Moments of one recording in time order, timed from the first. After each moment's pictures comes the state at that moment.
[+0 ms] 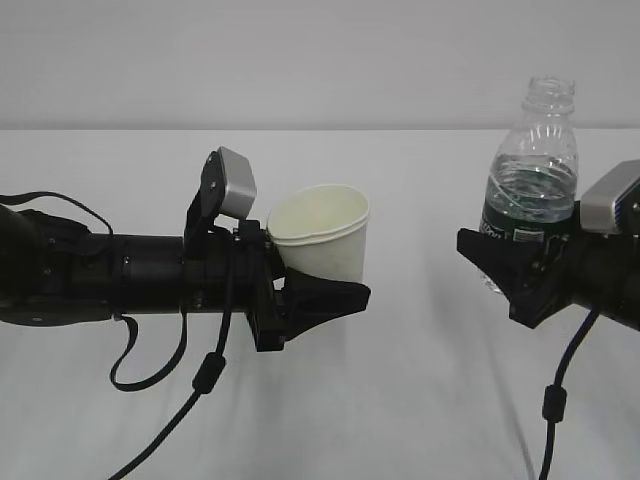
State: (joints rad) left arm -0.46 1.98 -0.84 1.05 -1.07 -0.64; right arm 0.01 1.70 -0.41 -0.73 -1.10 0.17
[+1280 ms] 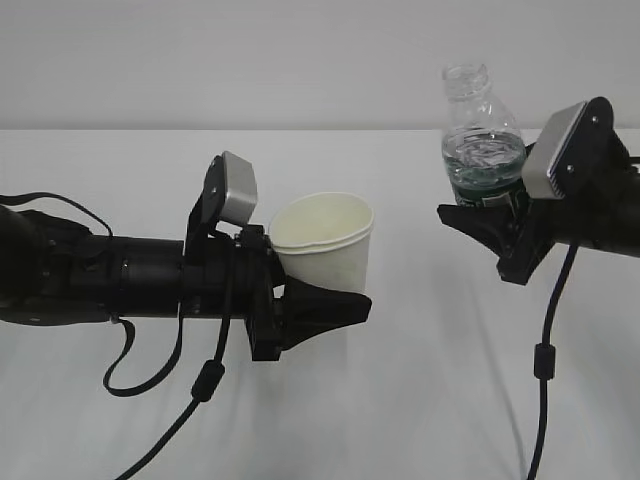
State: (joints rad) left arm -0.46 1.98 -0.84 1.10 -1.08 -0.66; right arm 0.01 1.70 -0.69 -1.05 -0.83 0.16
